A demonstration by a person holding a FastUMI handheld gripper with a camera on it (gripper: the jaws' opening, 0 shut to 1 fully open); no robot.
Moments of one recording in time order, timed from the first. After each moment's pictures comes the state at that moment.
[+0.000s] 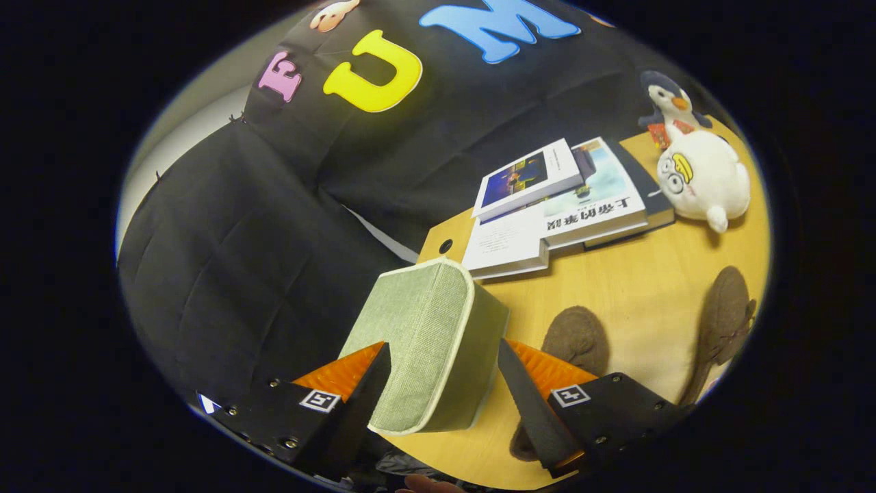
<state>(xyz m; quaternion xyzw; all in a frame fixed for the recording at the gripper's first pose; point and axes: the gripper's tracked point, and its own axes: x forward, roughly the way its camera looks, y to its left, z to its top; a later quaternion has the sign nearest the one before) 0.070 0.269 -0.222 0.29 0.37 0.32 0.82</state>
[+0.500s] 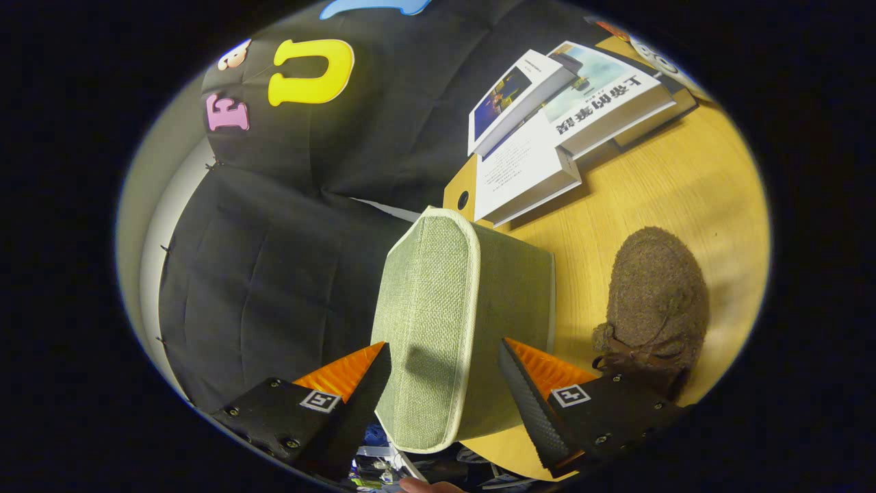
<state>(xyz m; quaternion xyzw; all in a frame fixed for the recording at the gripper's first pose) 0.077 0.321 -0.266 0.42 0.45 0.36 0.70</state>
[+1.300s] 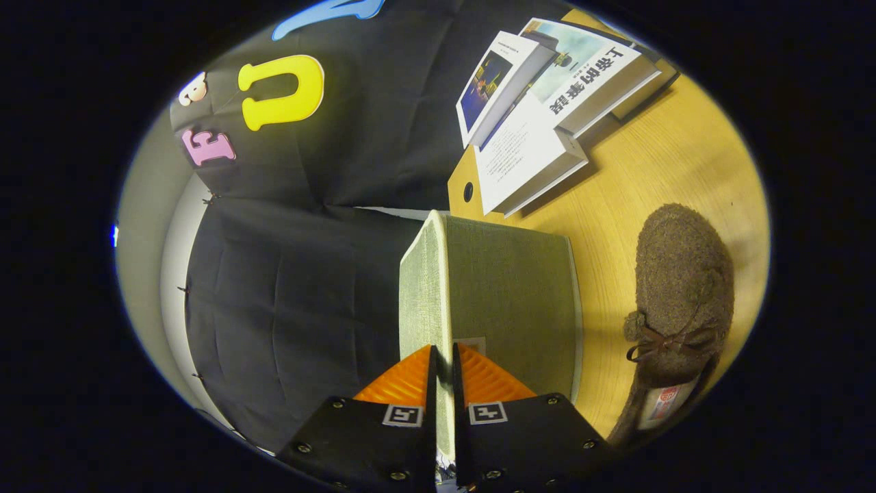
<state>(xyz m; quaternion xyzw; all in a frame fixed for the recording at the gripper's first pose) 0.088 0.331 -0.235 0.46 0.47 0.36 0.66</state>
